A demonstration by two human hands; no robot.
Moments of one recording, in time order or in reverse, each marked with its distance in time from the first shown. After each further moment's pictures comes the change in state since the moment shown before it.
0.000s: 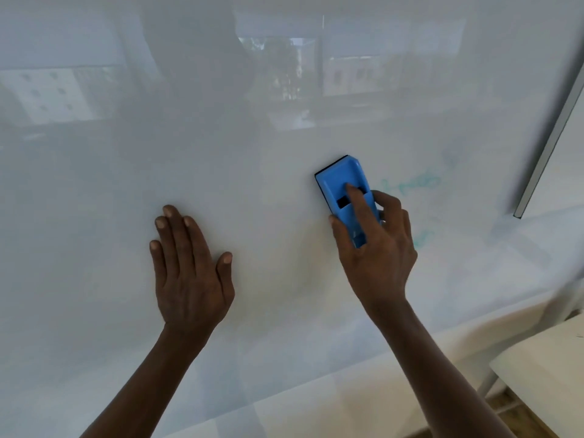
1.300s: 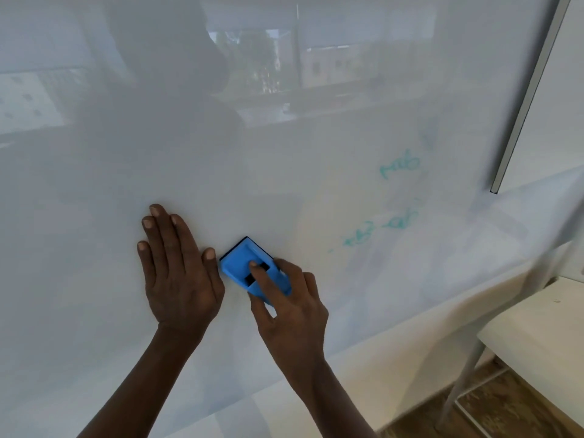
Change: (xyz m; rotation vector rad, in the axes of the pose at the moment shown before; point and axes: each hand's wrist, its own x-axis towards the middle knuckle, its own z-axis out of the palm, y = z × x) left_hand -0.007 -0.004 0.001 -0.047 -0.001 0.003; right_hand -0.124 -0.064 0.033 0.187 -0.210 -0.004
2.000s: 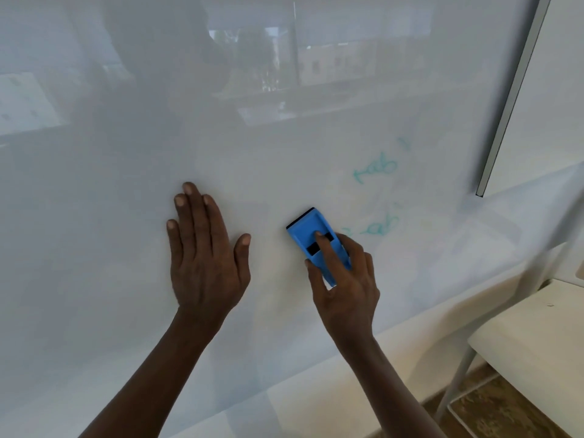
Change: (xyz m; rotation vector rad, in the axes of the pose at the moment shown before) left_hand 0.030 0.079 0.023 -0.023 -0.081 0.043; right_hand 0.042 0.106 -0.054 -0.122 0.145 0.083
